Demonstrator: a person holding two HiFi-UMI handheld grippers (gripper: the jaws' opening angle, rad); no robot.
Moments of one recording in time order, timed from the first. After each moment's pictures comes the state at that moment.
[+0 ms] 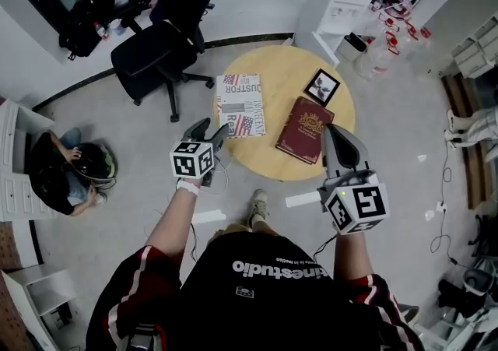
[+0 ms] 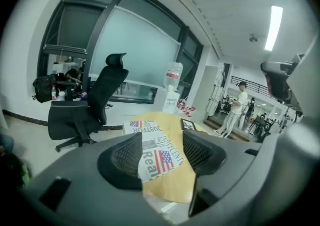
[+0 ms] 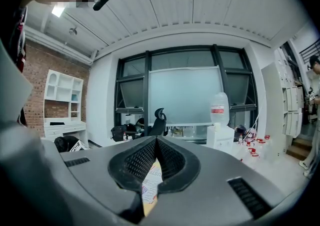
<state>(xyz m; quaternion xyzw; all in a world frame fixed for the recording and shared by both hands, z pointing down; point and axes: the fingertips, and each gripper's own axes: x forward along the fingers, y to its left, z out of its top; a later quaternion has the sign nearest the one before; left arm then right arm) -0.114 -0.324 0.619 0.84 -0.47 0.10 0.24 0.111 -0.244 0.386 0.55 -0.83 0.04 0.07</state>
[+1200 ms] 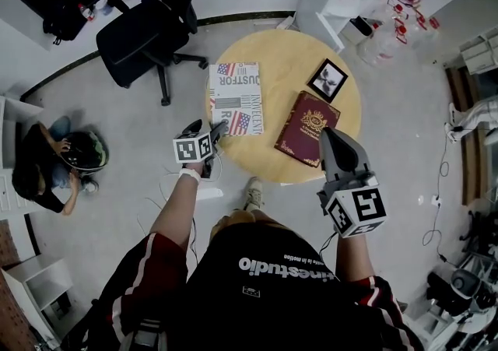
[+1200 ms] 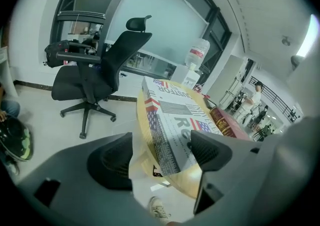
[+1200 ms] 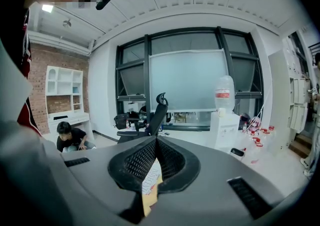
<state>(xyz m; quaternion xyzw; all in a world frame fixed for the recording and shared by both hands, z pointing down) -0.124 -0.374 0.780 0.77 -0.49 0.16 0.38 0.113 -0.302 0.456 0.52 -0.84 0.09 0.13</state>
